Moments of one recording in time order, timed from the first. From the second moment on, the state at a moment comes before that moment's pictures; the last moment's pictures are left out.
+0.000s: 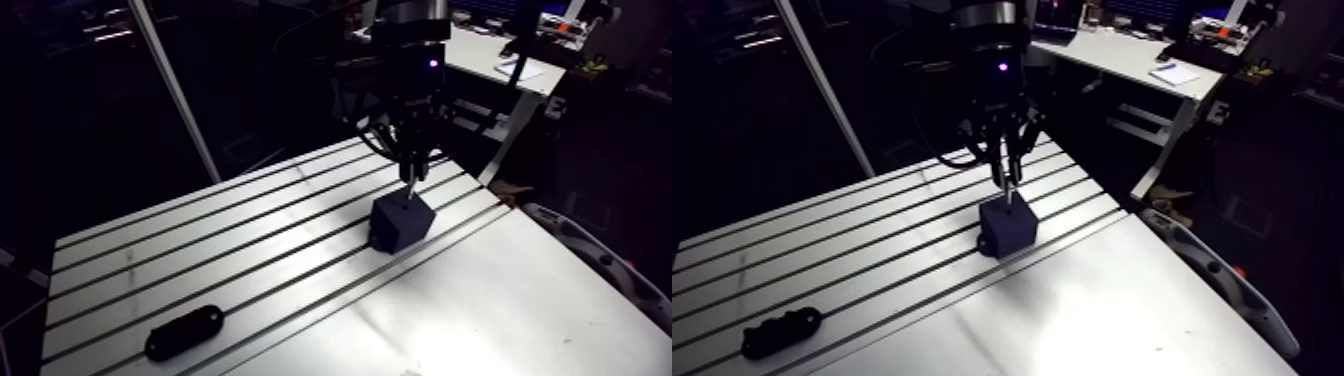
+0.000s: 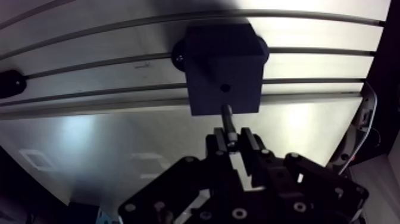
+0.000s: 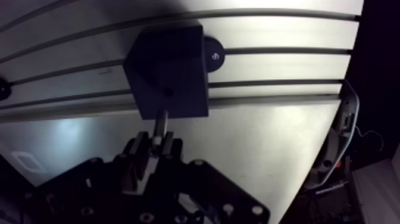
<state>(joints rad) -0.52 -1.21 1.62 -1.57 -1.71 -1.97</state>
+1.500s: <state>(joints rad) -0.53 -1.19 1.64 -1.60 -1.71 -1.97</state>
